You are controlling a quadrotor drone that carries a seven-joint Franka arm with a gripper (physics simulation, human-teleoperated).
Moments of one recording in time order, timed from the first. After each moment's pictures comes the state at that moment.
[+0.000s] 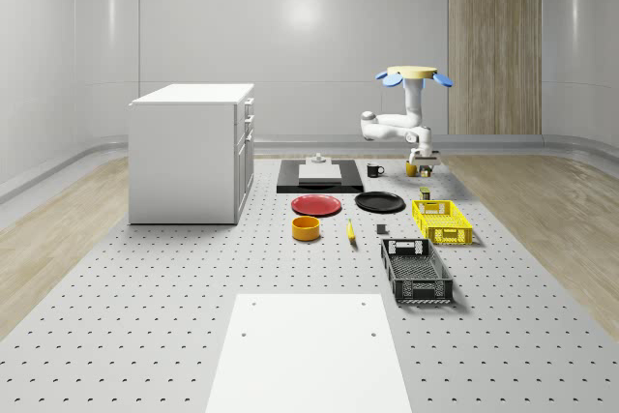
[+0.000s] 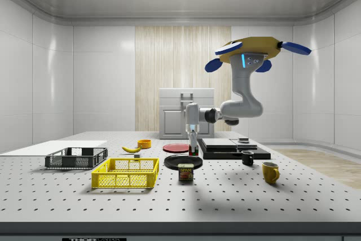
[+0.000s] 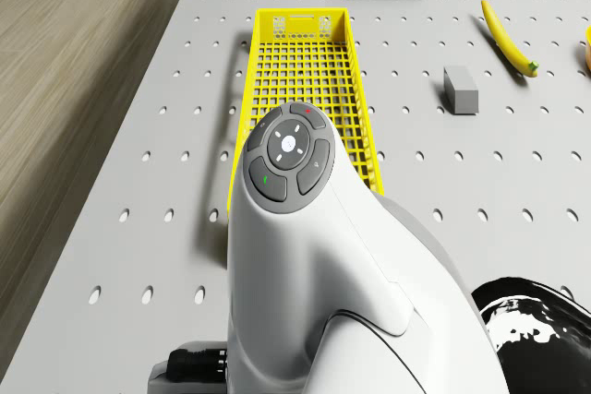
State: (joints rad) arm -1.18 -1.49 1.40 -2.87 -1.76 1.54 1.70
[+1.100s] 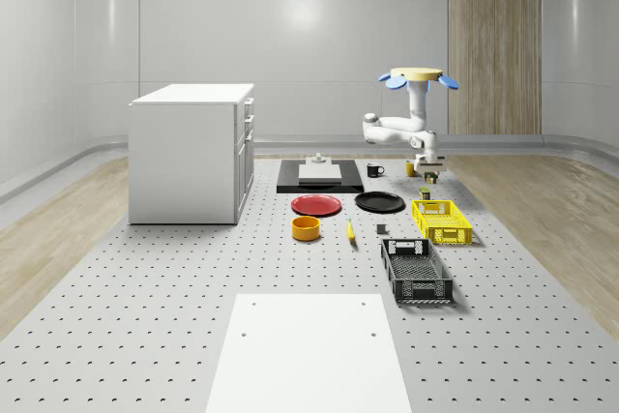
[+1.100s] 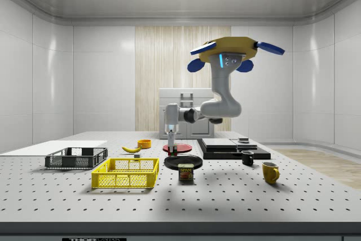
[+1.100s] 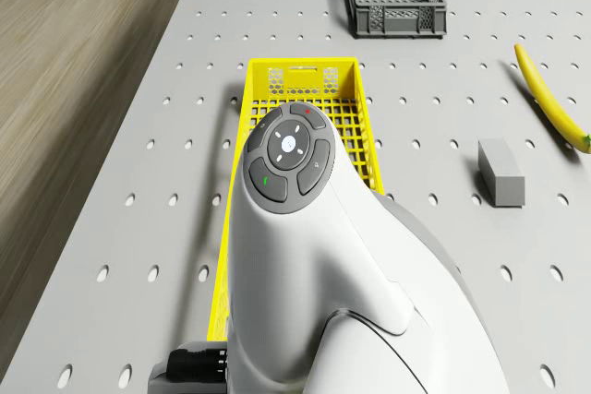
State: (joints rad) arm -1.19 -1.52 1.40 -2.87 -1.74 1.57 1.71
